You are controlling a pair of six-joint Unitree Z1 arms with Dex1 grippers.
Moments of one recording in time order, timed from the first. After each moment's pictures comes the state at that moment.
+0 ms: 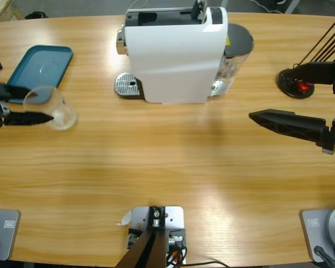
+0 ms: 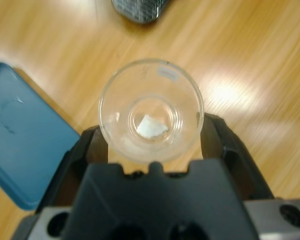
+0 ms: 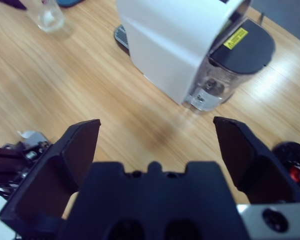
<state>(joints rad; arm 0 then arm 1) -0.44 1.27 -0.77 0.42 -0.21 0.45 1.08 1.09 -0.87 0.50 -0.27 0.19</state>
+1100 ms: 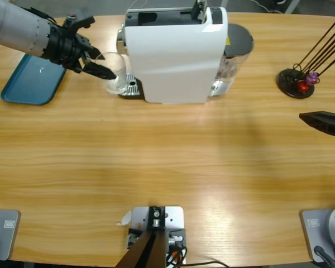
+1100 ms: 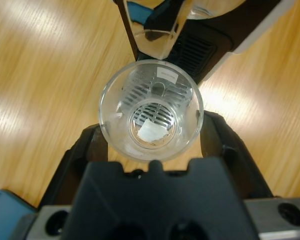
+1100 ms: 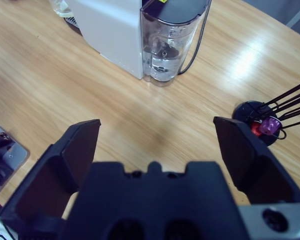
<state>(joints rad) -0.47 1.81 -1.16 0.32 -0.35 0.55 0.96 0.91 -0.79 0.61 -0.30 0.18</state>
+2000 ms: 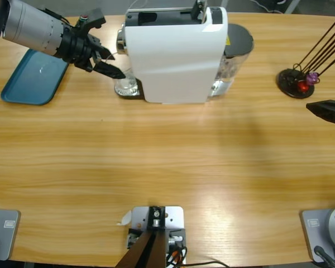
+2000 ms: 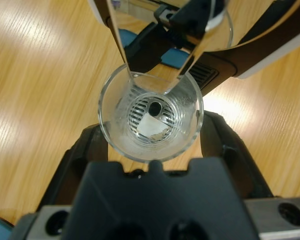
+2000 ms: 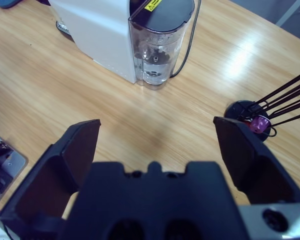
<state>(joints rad) -0.48 1.87 -1.20 0.30 -0.40 0.55 0.91 0.92 -0.84 0.64 -0.30 0.18</state>
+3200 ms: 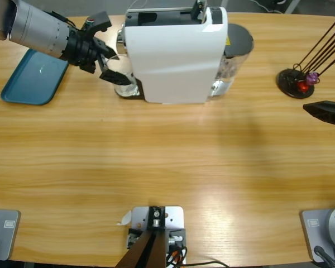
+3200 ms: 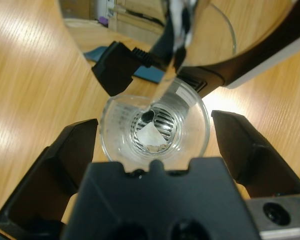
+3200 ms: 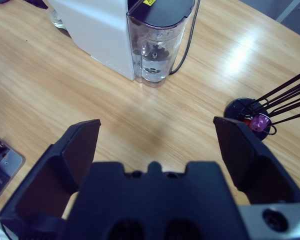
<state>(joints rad) -0.49 1.89 -1.21 0.29 -0.42 0.55 0.91 0.94 -0.84 0.64 -0.30 0.18</state>
